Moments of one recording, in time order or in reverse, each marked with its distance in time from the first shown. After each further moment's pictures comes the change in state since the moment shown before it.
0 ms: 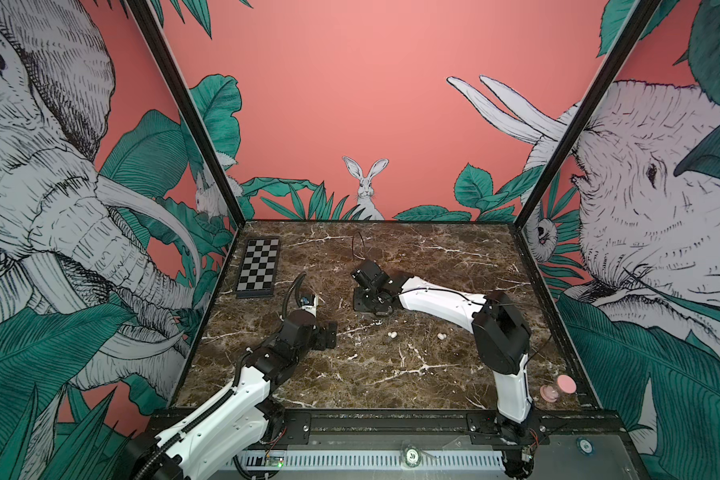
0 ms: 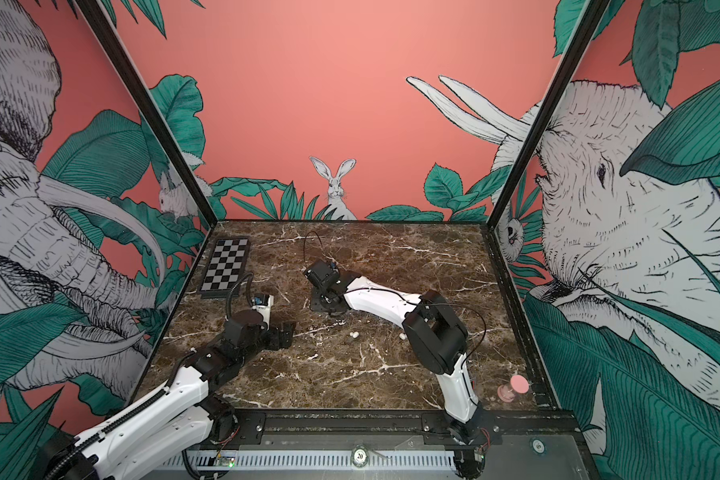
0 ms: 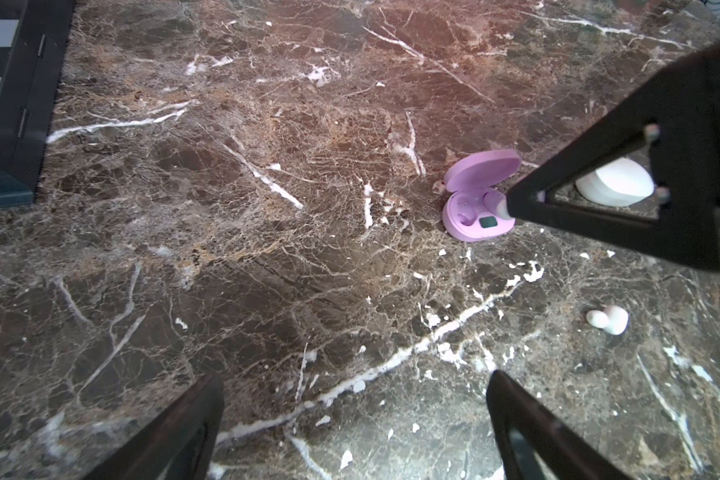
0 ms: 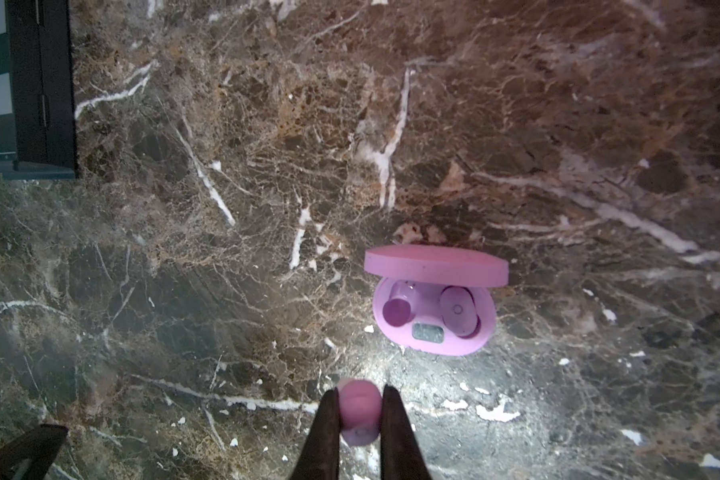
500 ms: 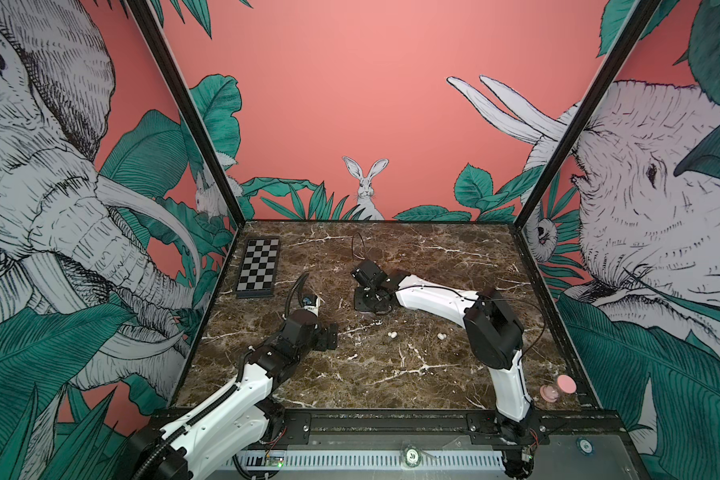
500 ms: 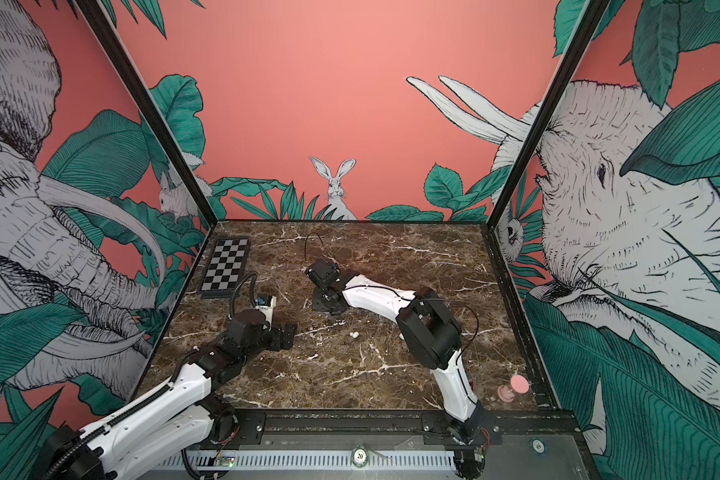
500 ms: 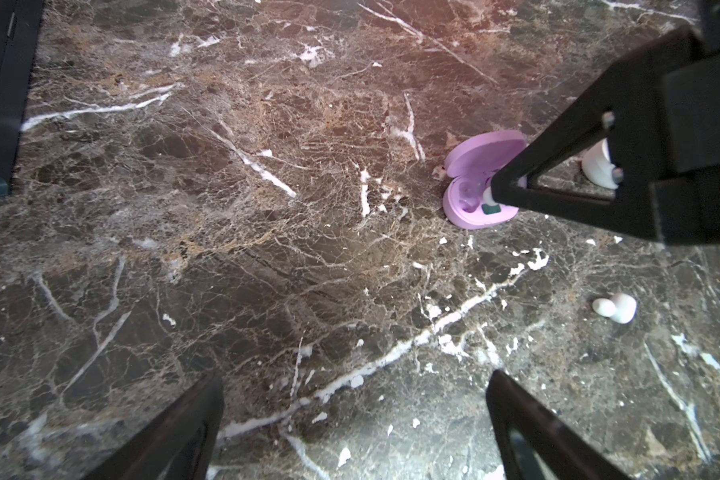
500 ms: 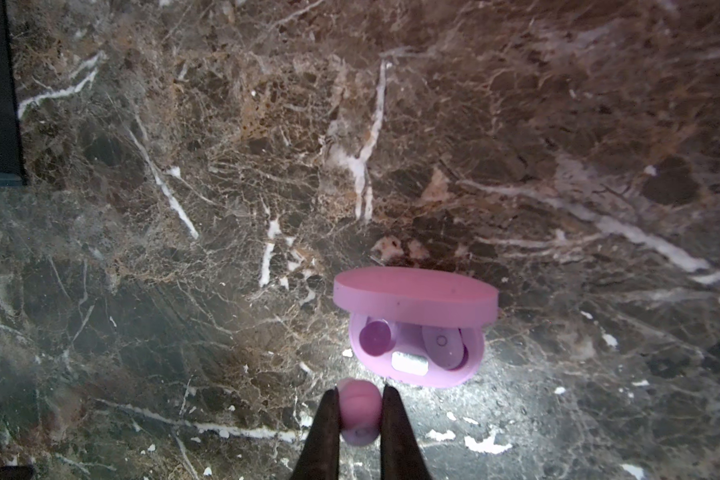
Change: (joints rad) left arm 0.000 0.039 0.000 0.007 0.018 0.007; right arm -0.019 0.047 0.013 -0.011 -0.008 -0.007
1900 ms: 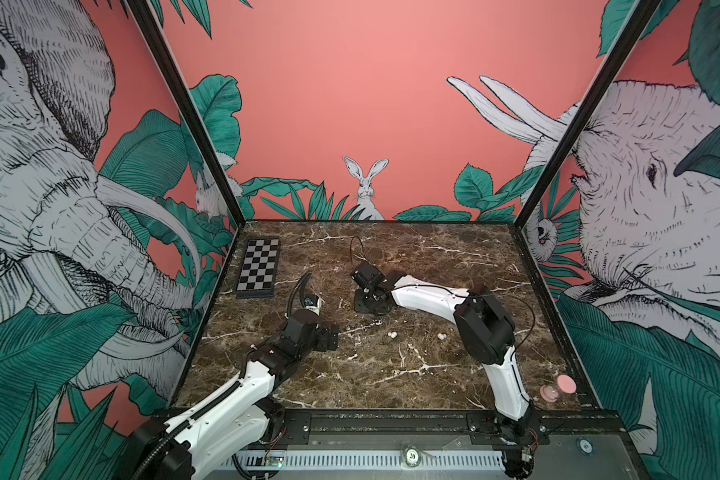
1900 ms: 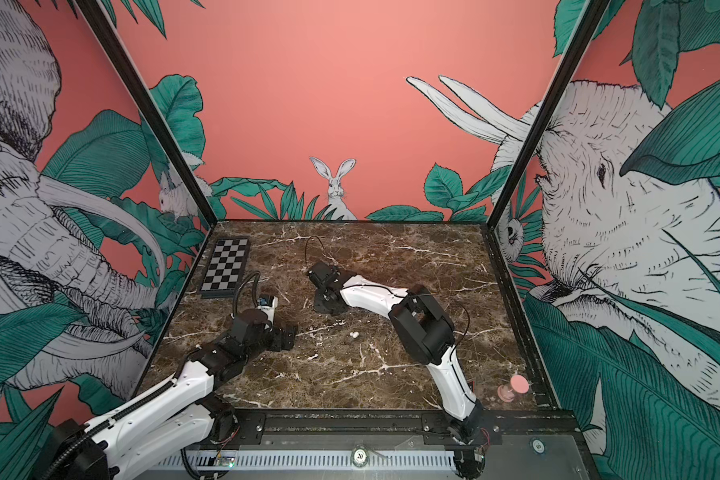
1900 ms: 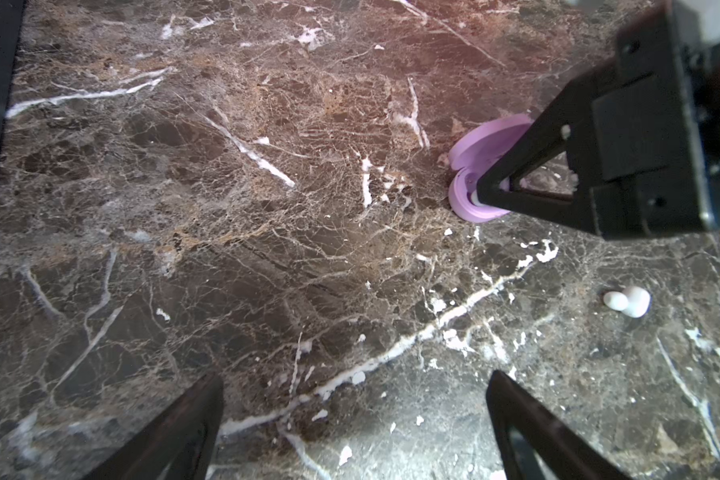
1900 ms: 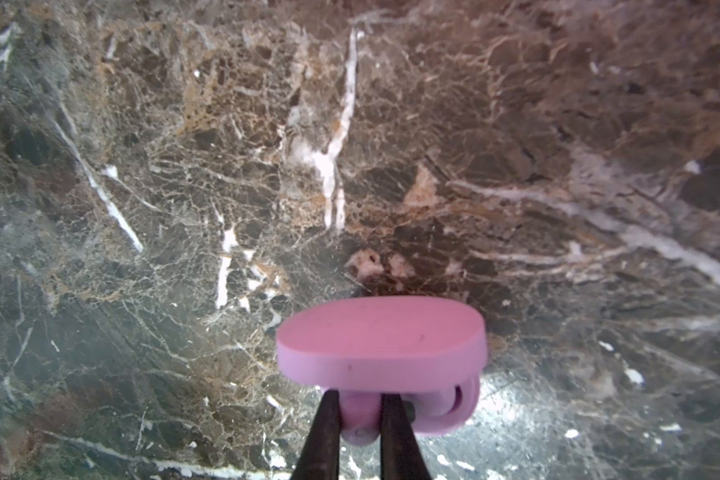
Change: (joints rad) left arm 0.000 0.028 0.002 0.003 0.006 0.000; right arm -0.013 0.066 0.019 0.001 -0.006 -0.004
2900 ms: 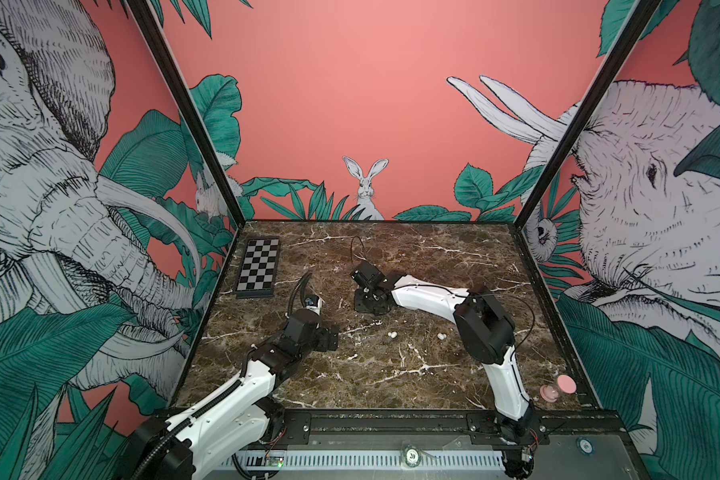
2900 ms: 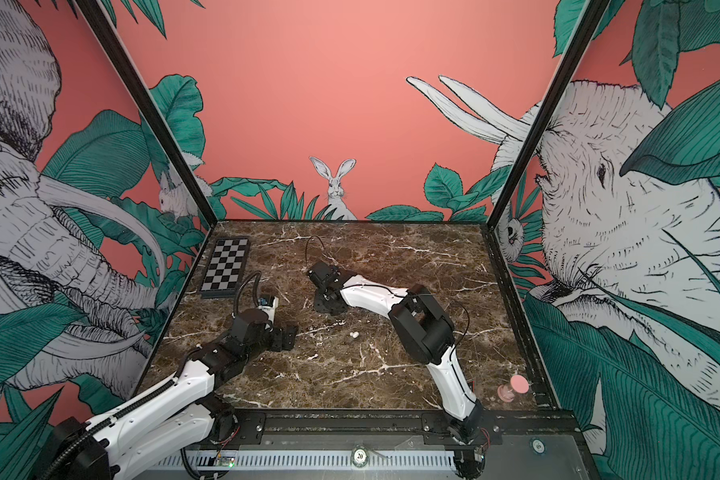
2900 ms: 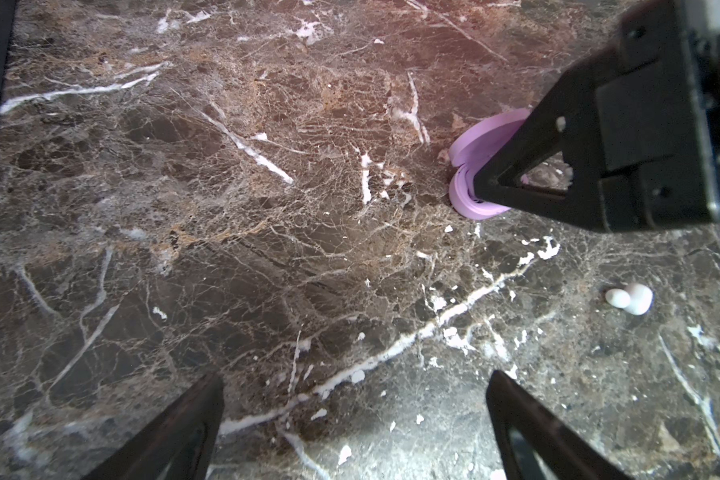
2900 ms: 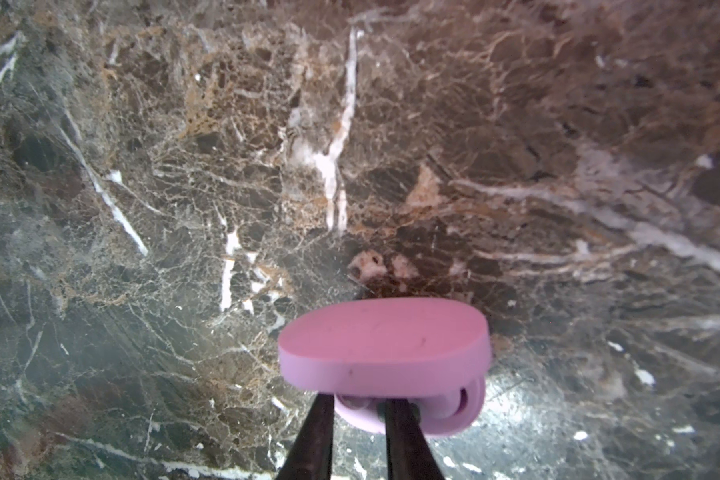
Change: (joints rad) left arm 0.000 0.008 0.001 0.000 0.003 0.000; right arm -0.002 0.001 0.000 0.008 -0.013 0.023
